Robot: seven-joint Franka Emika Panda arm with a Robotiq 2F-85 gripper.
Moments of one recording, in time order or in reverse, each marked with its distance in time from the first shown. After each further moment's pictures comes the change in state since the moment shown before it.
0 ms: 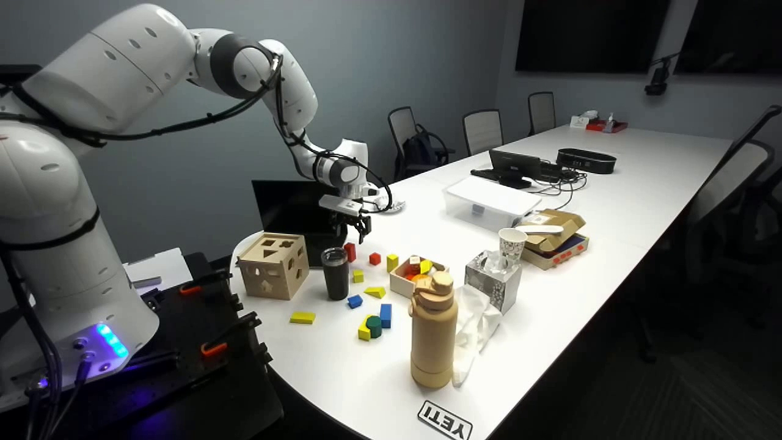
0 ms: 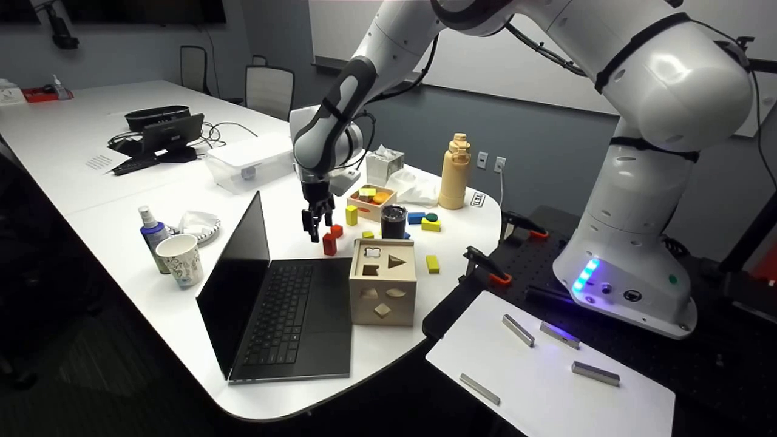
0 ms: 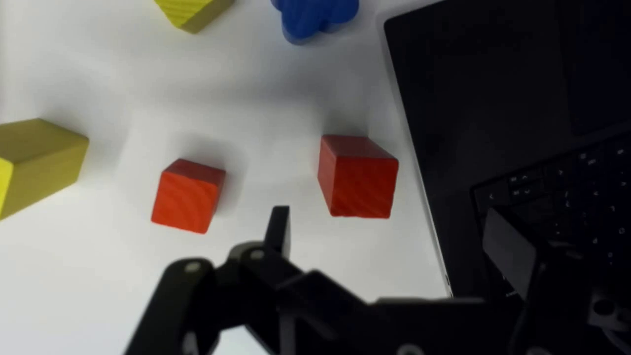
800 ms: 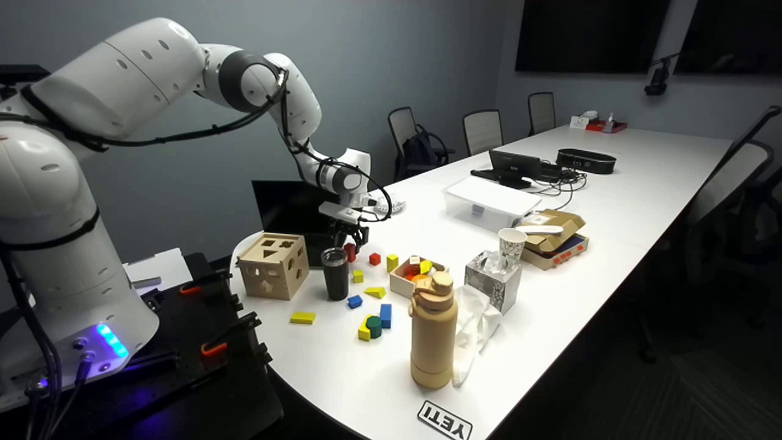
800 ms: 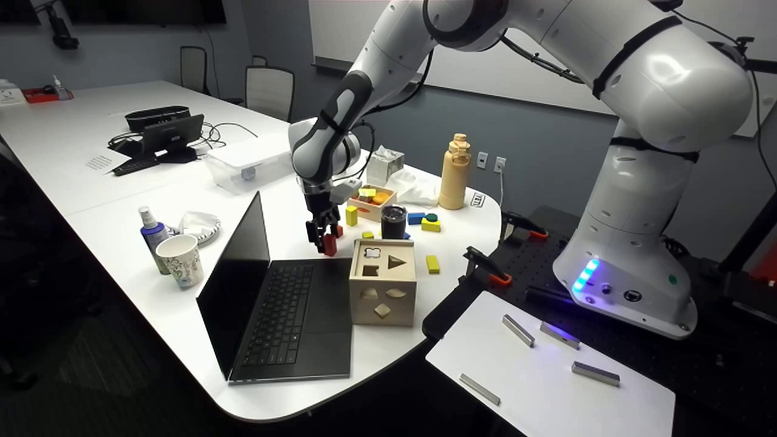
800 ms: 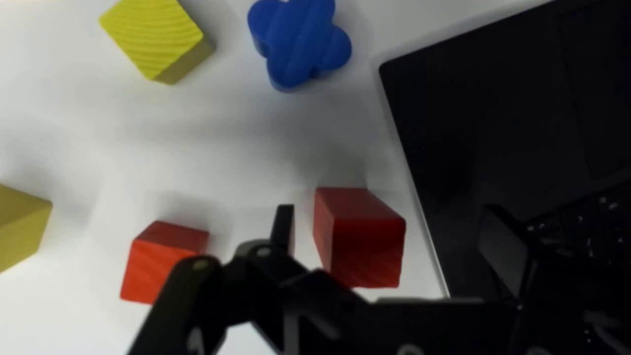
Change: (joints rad) arm 0.000 0.077 0.001 0.078 0.000 -0.102 0.022
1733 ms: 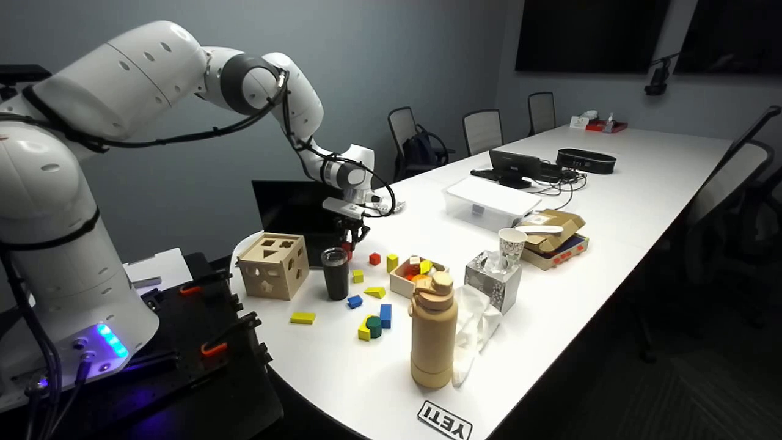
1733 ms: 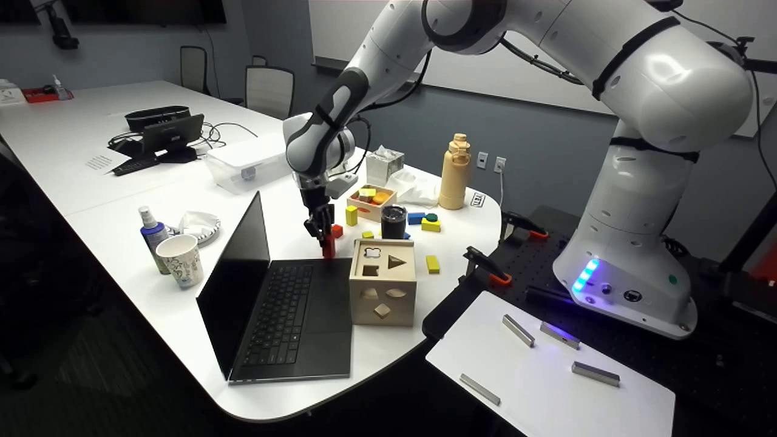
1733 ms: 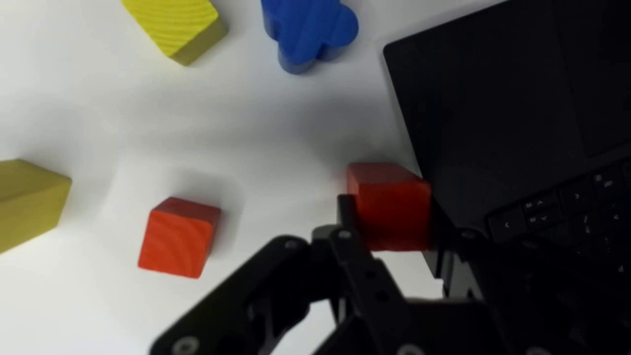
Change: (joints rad) arm 0.001 0.015 0.000 0.071 -0.001 -0.072 0.001
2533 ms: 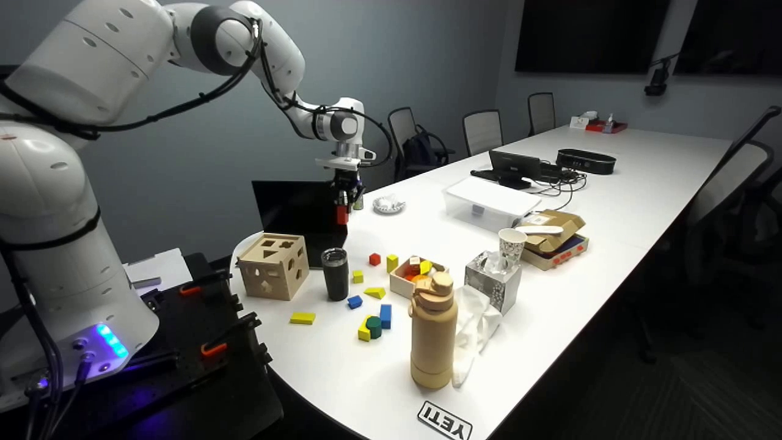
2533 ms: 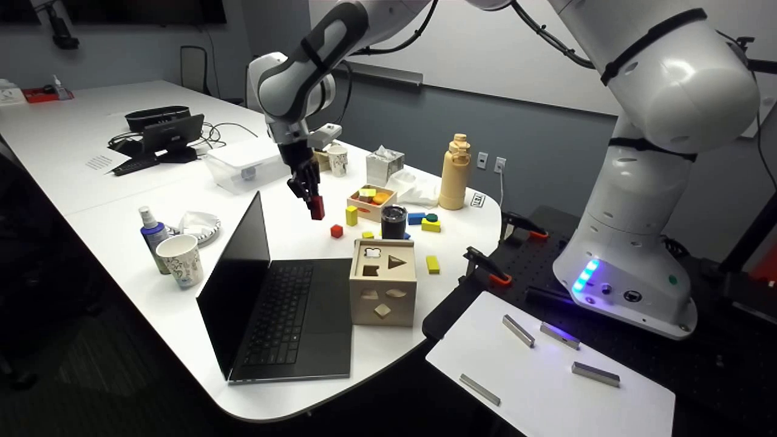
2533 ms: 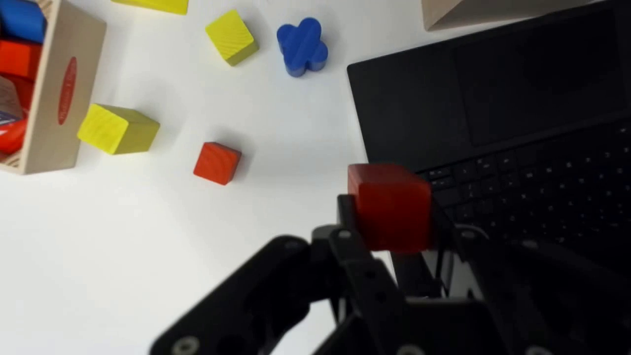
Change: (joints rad) arm 0.066 -0.238 0.001 -0.029 -0.069 -0.234 0.021
